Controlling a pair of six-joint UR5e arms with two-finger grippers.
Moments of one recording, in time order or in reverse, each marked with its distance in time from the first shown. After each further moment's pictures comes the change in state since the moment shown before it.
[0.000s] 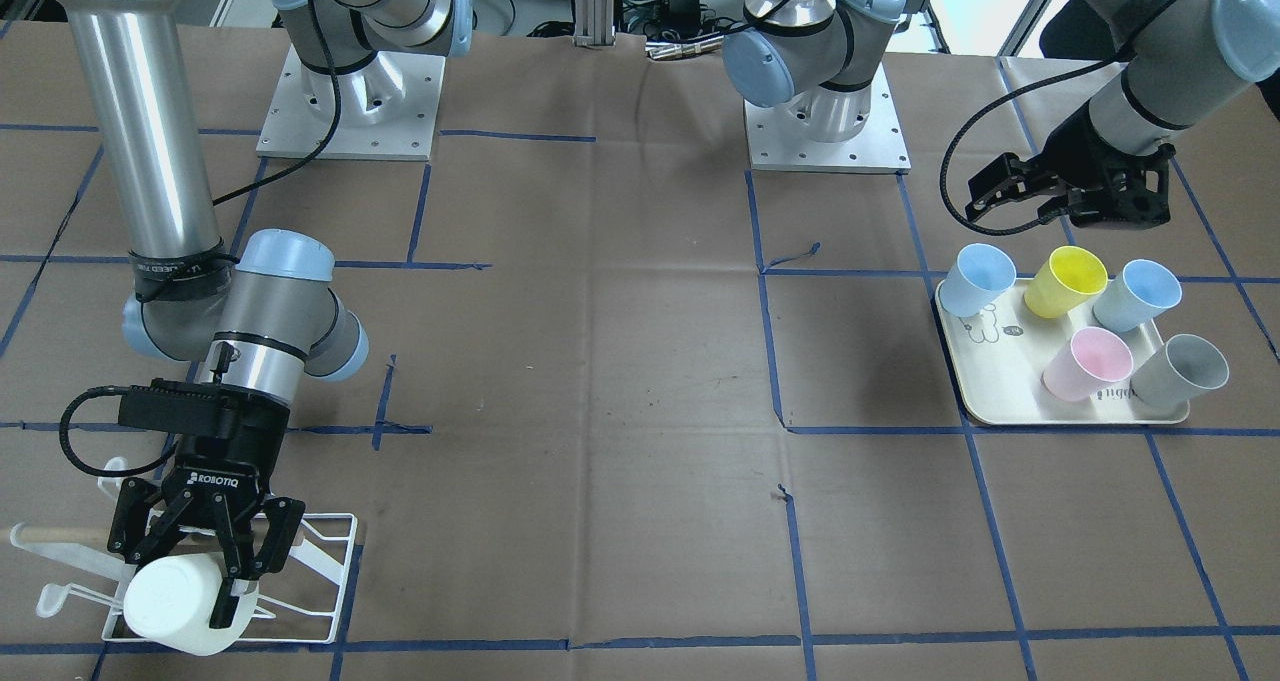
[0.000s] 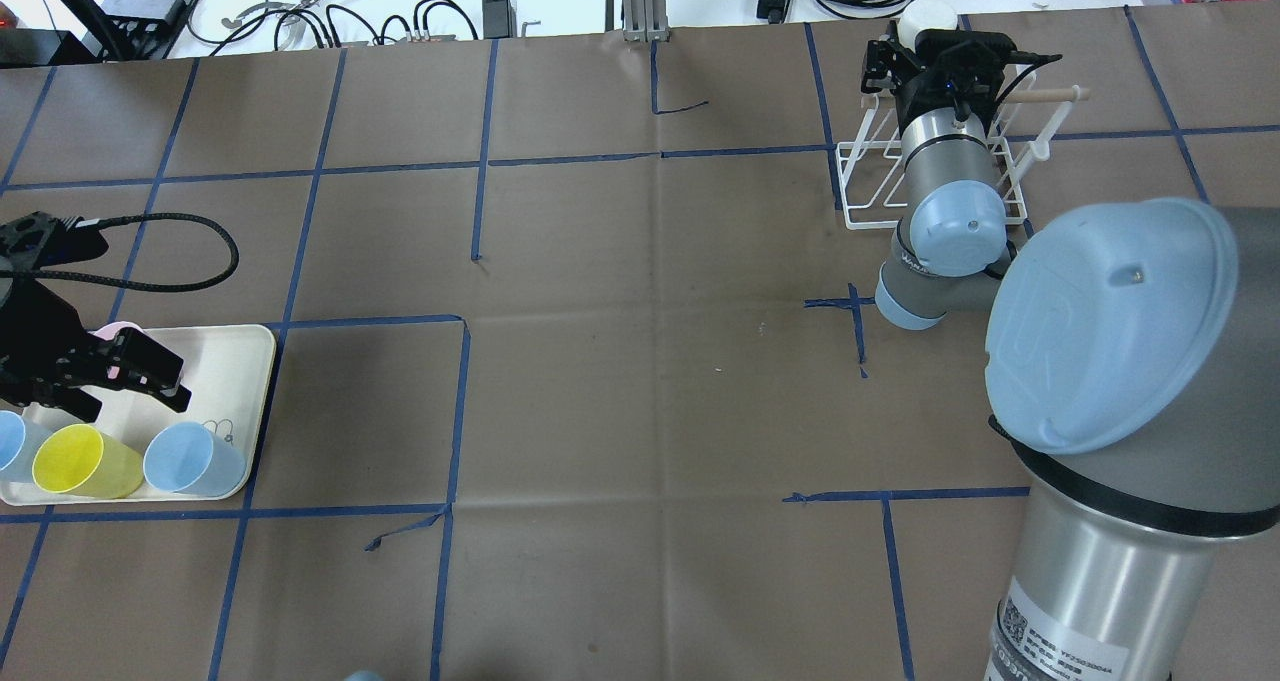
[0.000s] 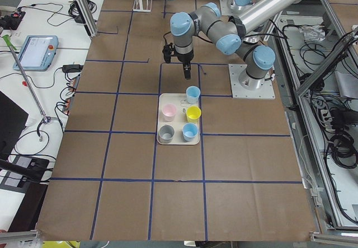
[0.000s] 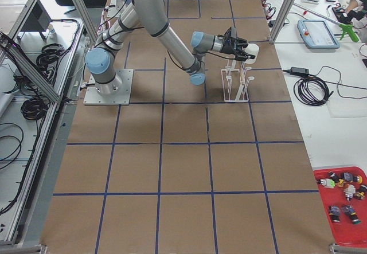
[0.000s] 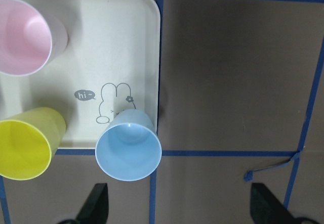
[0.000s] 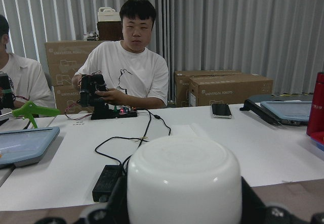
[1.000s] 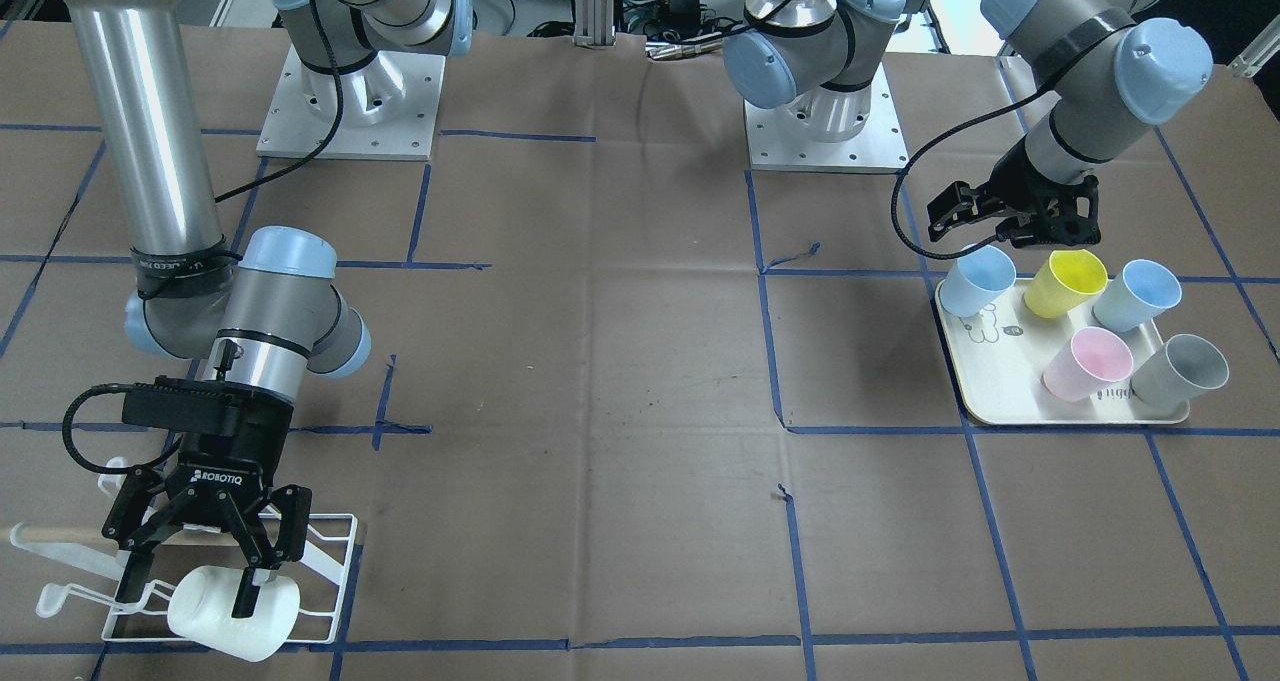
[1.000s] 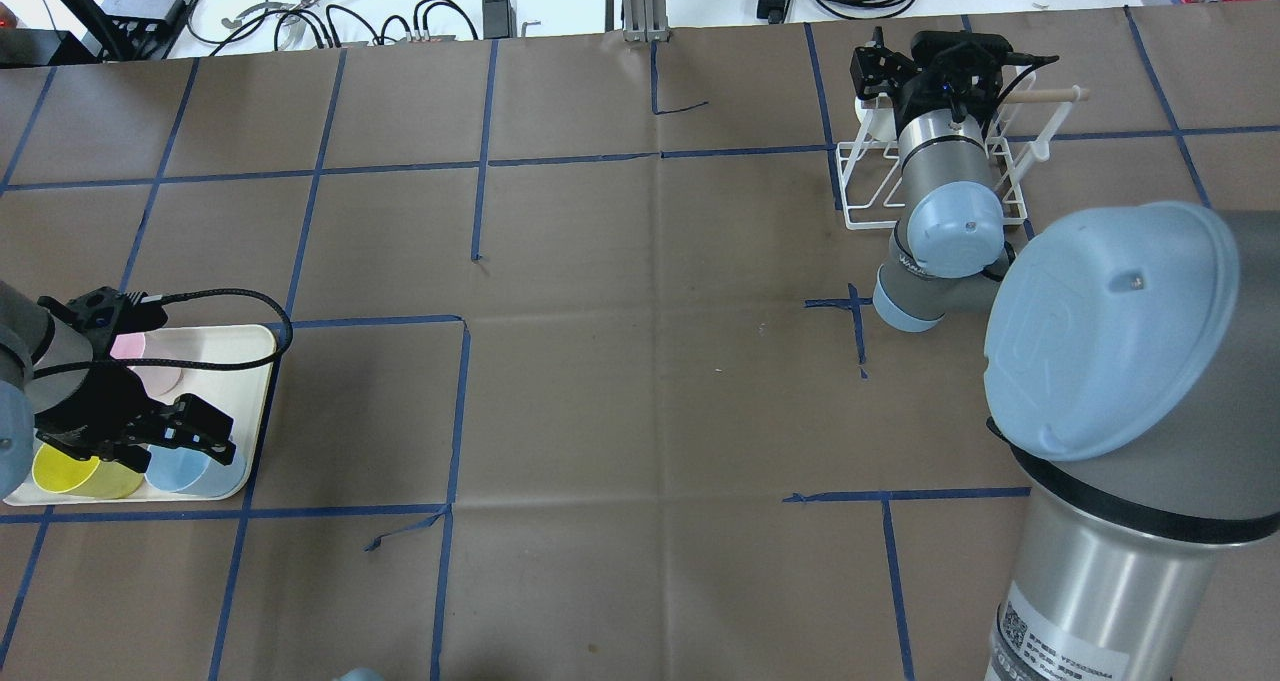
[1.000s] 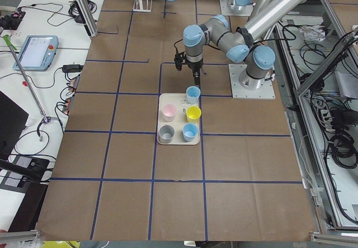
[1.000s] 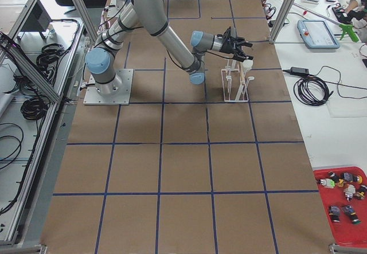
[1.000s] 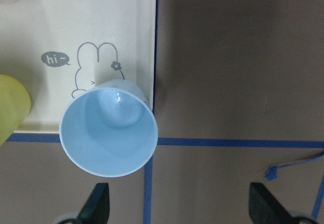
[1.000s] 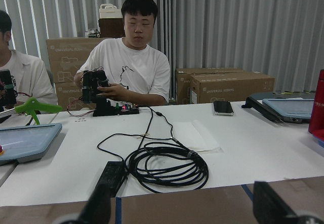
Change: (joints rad) left arm 0.009 -0.037 -0.195 0.265 0.042 0.006; right arm 0.003 -0.019 0.004 0.011 -0.002 -0.001
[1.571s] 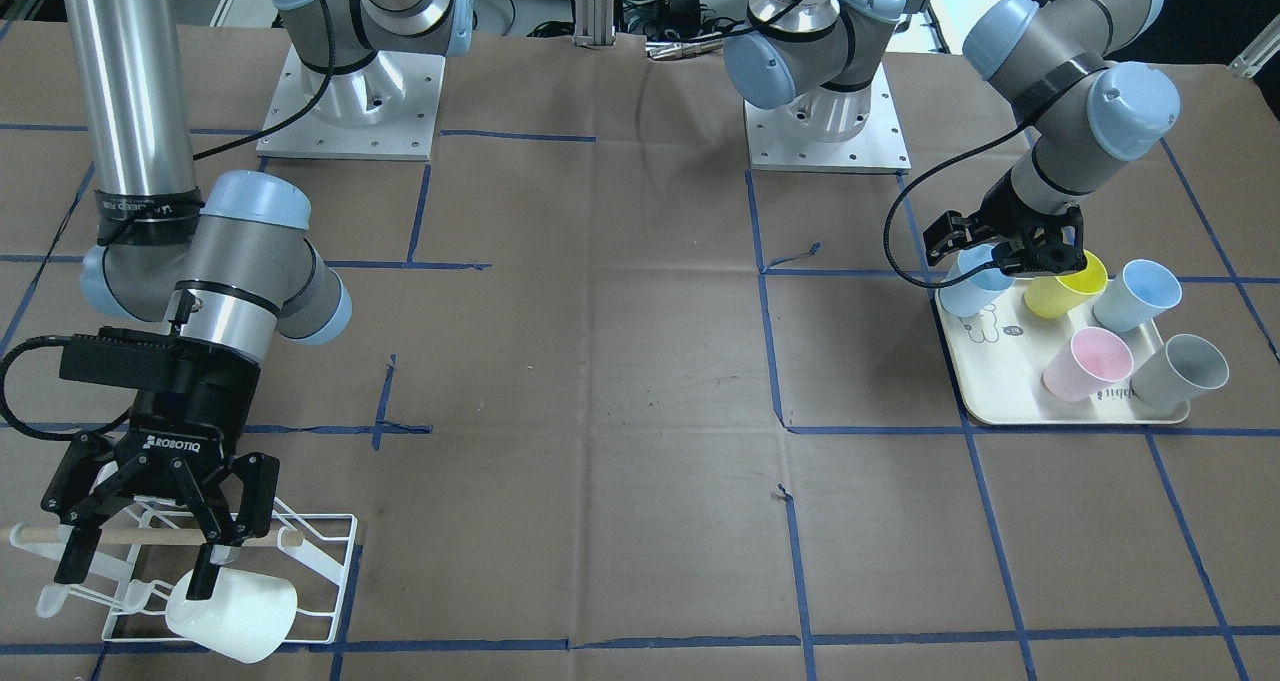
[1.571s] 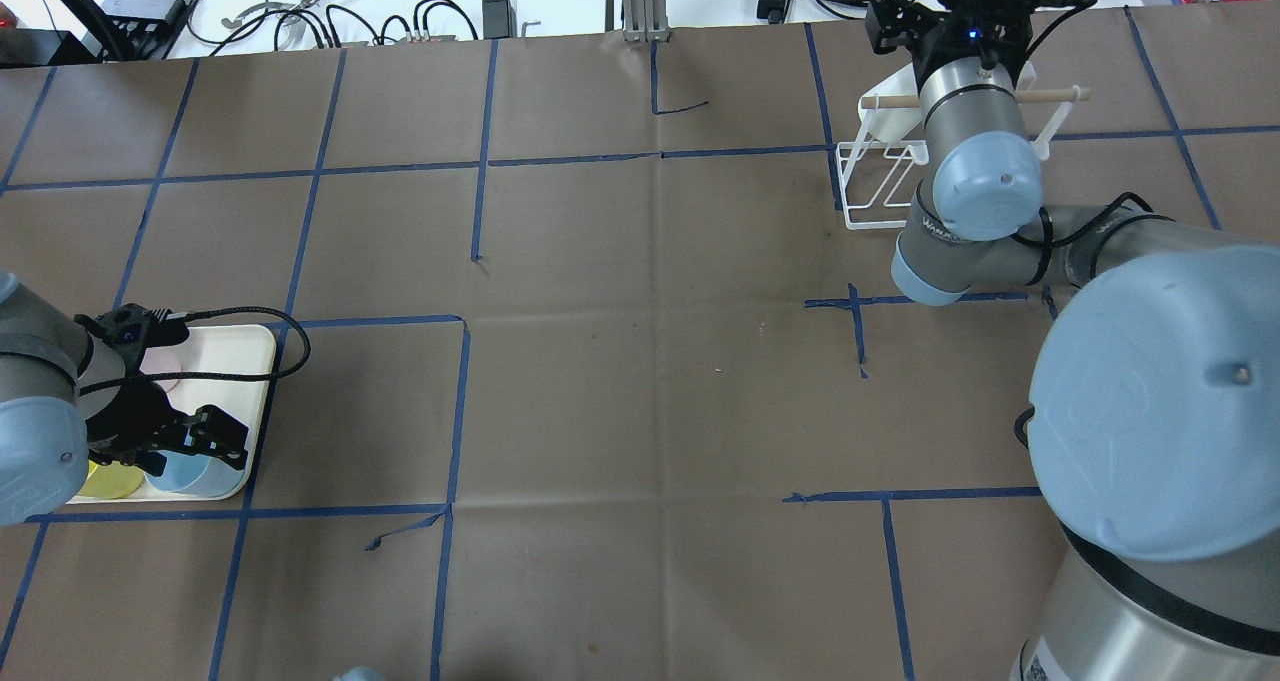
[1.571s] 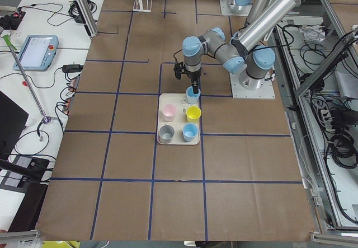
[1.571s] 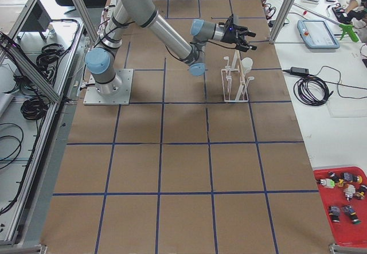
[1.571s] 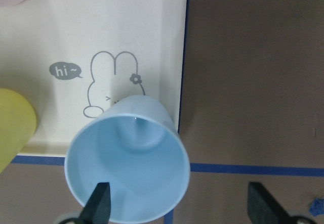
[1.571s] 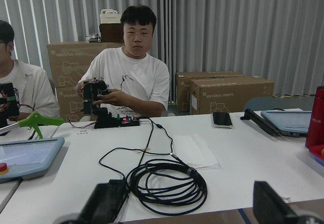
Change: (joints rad) left arm 0.002 -0.086 -0.045 0.144 0.015 0.000; right arm -0.001 -0.168 0.001 0.196 0.004 -0.003
